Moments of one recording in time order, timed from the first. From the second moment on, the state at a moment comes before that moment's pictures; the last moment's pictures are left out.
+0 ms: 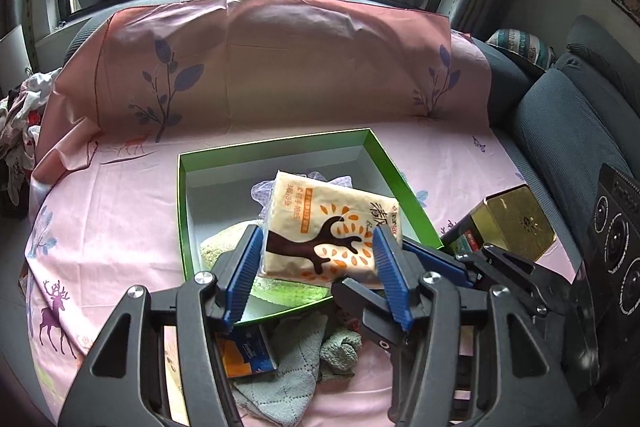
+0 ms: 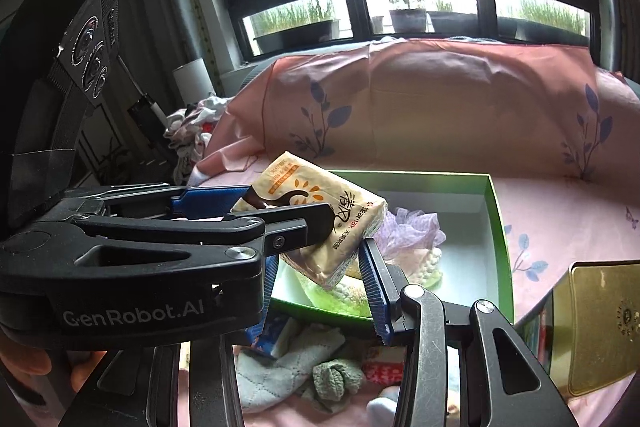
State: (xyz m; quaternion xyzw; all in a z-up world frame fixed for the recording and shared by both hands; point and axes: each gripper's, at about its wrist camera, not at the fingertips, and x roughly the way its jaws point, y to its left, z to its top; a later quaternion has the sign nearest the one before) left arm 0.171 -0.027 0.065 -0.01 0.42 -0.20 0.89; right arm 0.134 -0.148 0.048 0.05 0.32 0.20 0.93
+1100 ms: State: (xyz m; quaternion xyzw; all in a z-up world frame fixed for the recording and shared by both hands) left arm 0.189 -0.016 0.012 -0.02 0.47 -0.16 0.87; right arm 0.117 -0.200 0.007 0.07 0.37 0.15 0.91
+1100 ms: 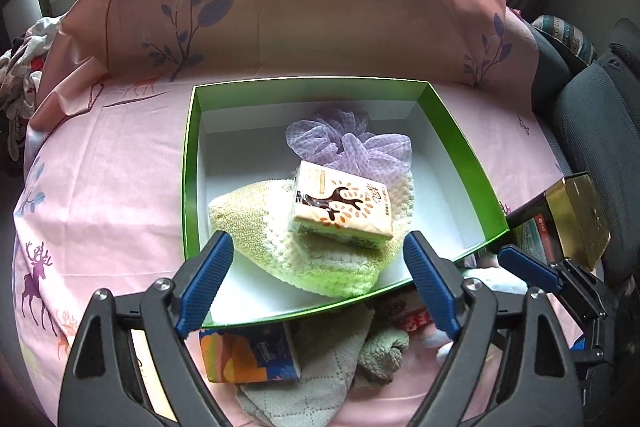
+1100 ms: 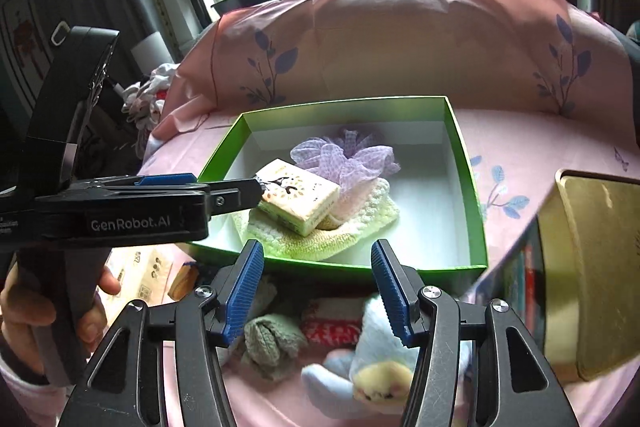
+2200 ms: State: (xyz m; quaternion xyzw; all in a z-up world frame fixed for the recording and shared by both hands) left arm 0.032 0.020 -0.028 -0.15 0.46 -0.20 0.85; right arm 0.062 -0.226 -0.048 0.19 0.38 0.04 0.91
